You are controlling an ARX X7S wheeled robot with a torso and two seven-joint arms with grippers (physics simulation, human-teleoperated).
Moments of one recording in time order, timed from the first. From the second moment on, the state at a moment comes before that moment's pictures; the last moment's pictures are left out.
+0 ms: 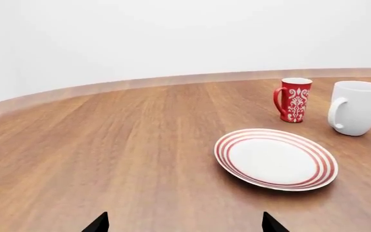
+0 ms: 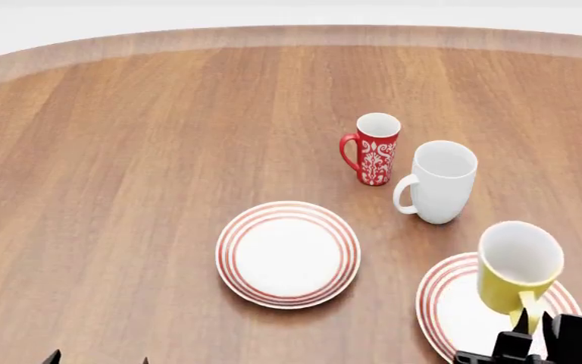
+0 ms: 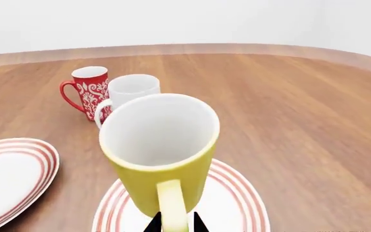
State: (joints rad) left arm -0.07 -0.23 0.36 -0.15 -0.20 0.12 -0.28; right arm 0.36 0.43 -0.07 0.38 0.45 0.17 0.10
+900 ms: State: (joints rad) left arm -0.08 -0.24 0.37 -0.15 -0.22 0.12 -0.29; right arm 0.53 0.36 -0.10 0.85 0.39 0.02 0.00
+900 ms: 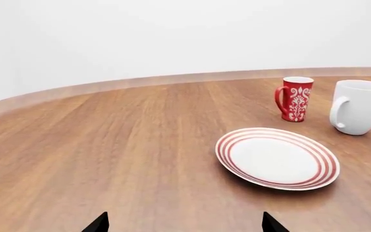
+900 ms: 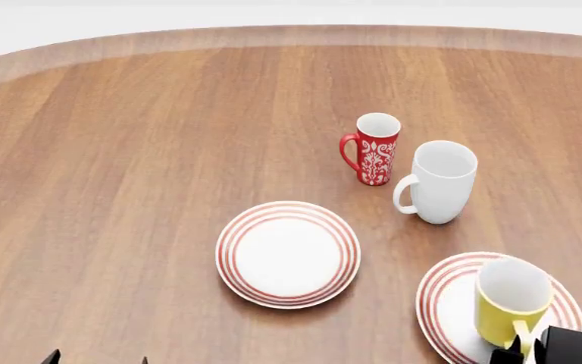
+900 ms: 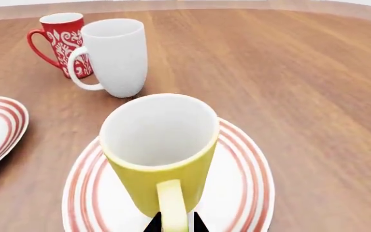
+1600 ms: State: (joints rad) left arm -0.08 -0.25 0.38 -0.16 -0.23 0.13 -0.30; right arm 0.55 0.35 -0.11 0.93 0.38 -0.01 -0.04
